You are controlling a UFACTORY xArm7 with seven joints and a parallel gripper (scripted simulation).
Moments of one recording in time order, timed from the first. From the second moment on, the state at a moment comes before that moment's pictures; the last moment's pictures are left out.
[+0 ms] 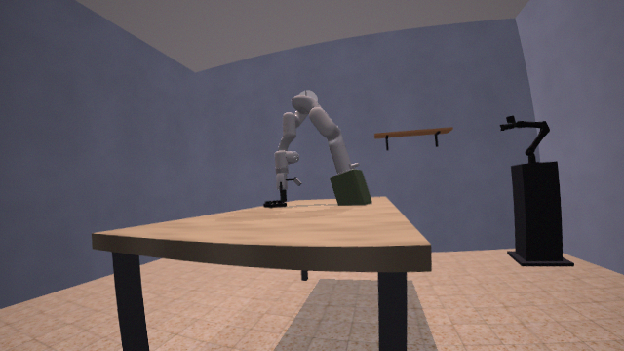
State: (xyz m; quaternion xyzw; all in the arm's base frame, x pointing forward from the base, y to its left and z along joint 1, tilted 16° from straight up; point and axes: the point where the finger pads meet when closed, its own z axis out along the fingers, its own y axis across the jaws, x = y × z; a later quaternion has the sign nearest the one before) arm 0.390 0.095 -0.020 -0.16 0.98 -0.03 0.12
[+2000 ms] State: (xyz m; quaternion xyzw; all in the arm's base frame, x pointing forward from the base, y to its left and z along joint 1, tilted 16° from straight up) arm 0.390 0.095 -0.020 0.27 0.95 0.03 0.13
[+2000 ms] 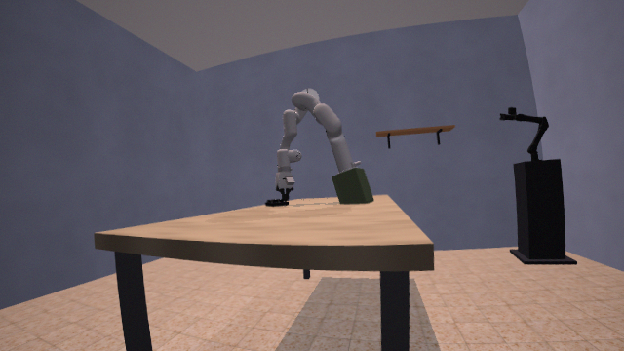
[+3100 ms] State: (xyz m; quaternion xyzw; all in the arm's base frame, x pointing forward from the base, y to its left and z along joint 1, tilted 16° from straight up) arm 0.390 0.095 -0.020 0.28 0.95 0.03 0.13
